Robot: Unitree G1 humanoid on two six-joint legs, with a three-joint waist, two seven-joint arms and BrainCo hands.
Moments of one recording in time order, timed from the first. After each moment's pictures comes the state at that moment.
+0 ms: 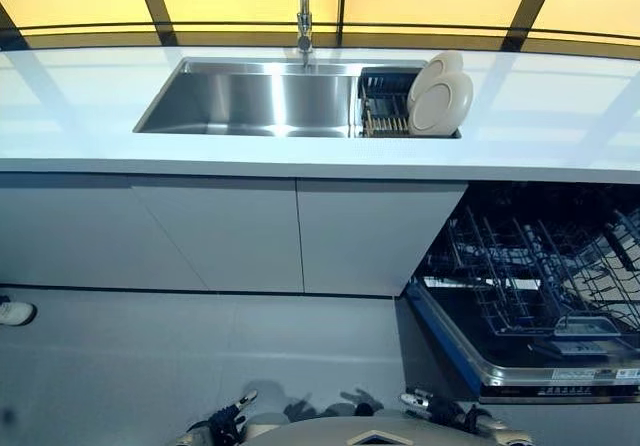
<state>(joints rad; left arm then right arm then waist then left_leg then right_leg) 0.03 0.23 -0.17 1.27 -0.68 0.18 -0.16 0.08 -0.37 0.31 0.98 0.44 0.02 0.56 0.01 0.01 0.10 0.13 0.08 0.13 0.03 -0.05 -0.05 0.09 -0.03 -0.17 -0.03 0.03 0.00</state>
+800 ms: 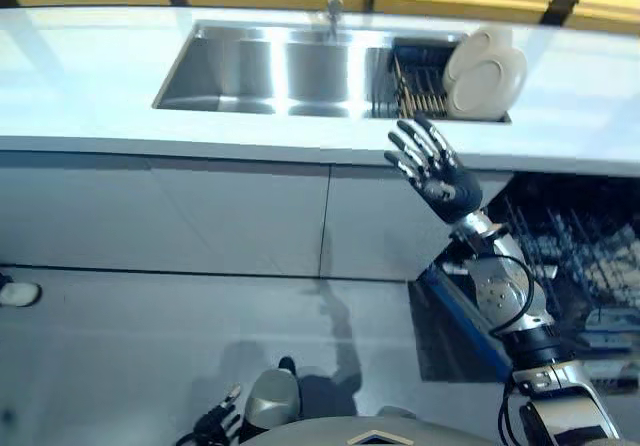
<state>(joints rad) 0.15 0.25 -0.03 1.20 -0.68 0.04 -0.23 -0.31 -0.42 0.12 0.11 0.92 -0.10 0.43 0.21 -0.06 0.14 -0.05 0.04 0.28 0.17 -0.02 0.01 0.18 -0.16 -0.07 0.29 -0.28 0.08</state>
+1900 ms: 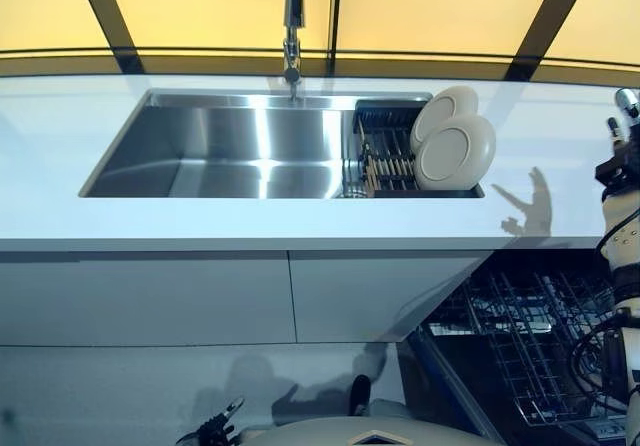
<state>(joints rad) 0.04 0.24 -0.06 1.31 -0.64 0.16 -0.16 -0.63 -0.86 -0.08 0.79 0.91 -0.06 -0.15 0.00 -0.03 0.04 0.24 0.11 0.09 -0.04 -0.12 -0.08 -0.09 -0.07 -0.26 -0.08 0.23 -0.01</state>
